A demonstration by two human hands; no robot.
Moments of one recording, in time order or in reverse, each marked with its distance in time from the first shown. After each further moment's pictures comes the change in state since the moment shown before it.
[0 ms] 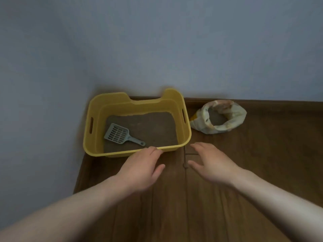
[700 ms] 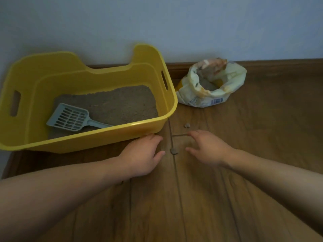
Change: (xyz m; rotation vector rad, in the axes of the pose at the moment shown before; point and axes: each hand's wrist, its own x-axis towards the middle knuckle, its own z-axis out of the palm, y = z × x) left_hand 0.117 -0.022 0.170 -0.034 -0.108 0.125; right_hand 0.086 0.120 0.150 -0.038 0.003 0.093
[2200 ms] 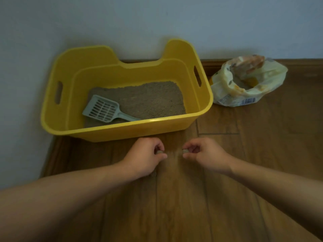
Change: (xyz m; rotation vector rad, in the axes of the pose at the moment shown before) left_hand -0.044 -0.052 0.004 -0.305 0.136 -0.260; right_hand 0.020 -0.071 0.041 0.583 0.003 -0.053
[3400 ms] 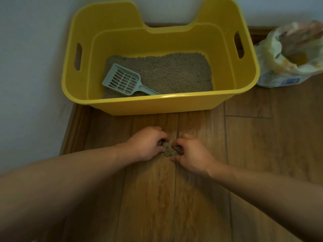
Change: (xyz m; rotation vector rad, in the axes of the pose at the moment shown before) left_hand -0.002 -0.087 0.013 0.258 -0.200 0.158; right_hand 0.012 -0.025 0.113 -0.296 -0.103 -0.130
